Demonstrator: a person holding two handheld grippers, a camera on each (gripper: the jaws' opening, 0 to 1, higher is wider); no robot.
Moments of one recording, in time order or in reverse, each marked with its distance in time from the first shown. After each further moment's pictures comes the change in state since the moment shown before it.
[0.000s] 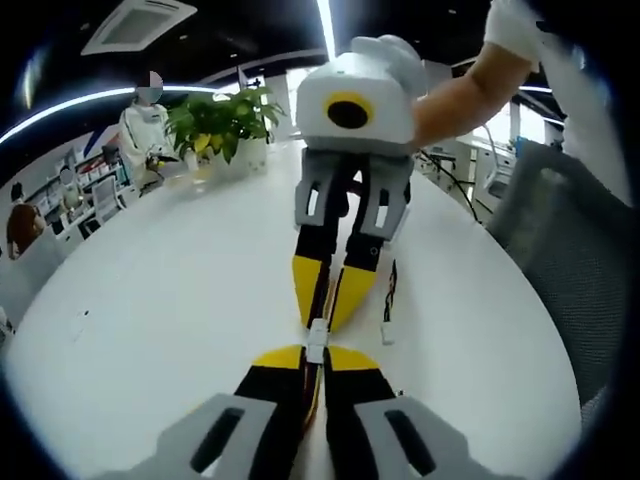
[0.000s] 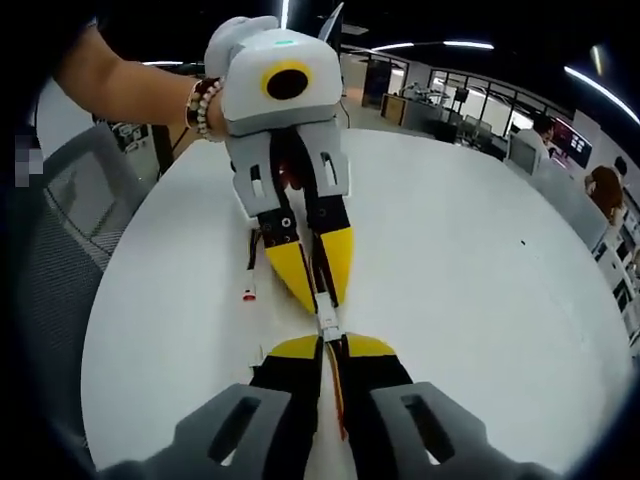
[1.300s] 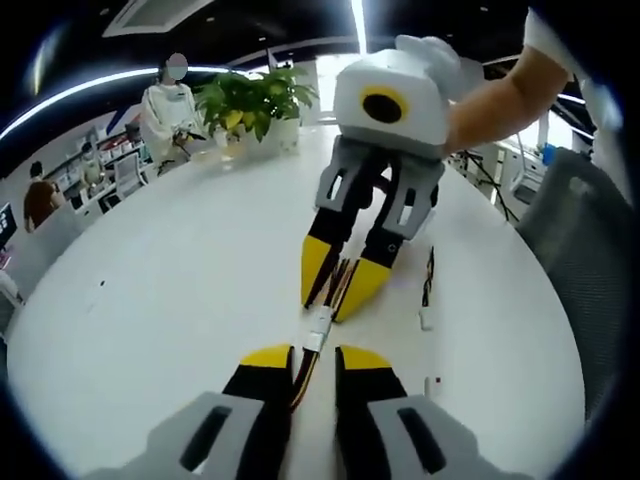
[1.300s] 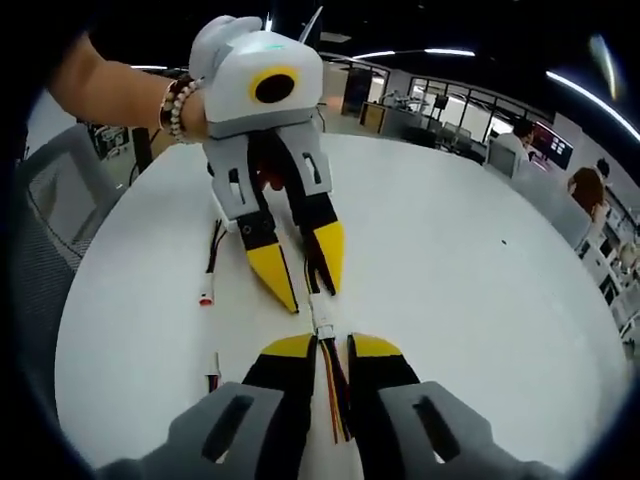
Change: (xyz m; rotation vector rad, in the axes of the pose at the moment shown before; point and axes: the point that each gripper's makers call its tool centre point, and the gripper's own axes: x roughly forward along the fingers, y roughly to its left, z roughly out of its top) left arm -0.004 0.016 -0.017 -0.073 0.059 0.069; right arm 0.011 -0.018 0.003 -0.005 -0.034 -0.079
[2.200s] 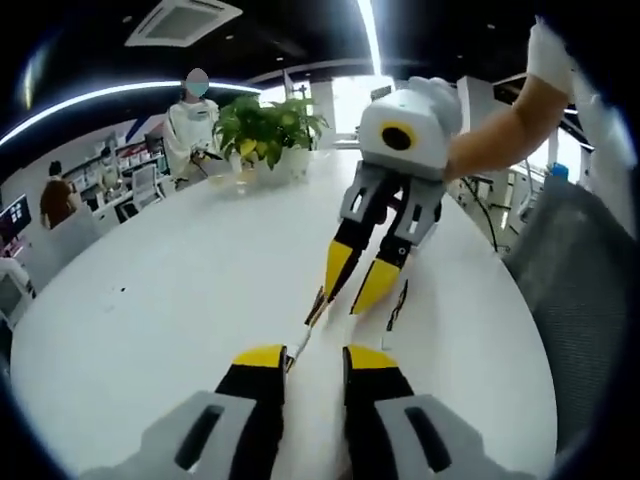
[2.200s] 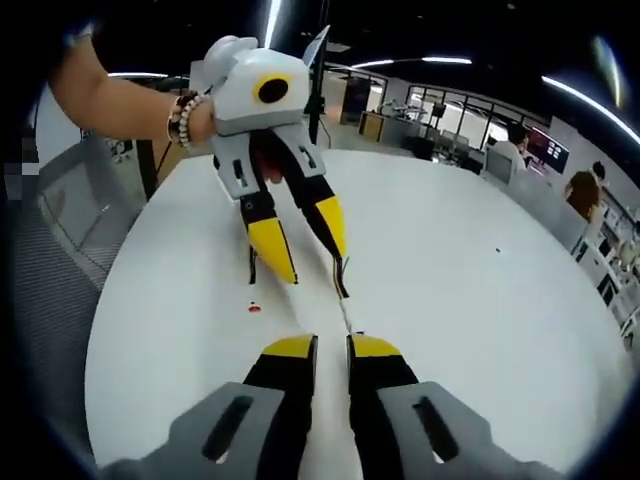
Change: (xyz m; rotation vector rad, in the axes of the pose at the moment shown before) left arm -0.038 -0.023 0.024 -0.049 -0.103 0.057; right arm -0.037 0.026 0.006 0.030 -0.042 0.005
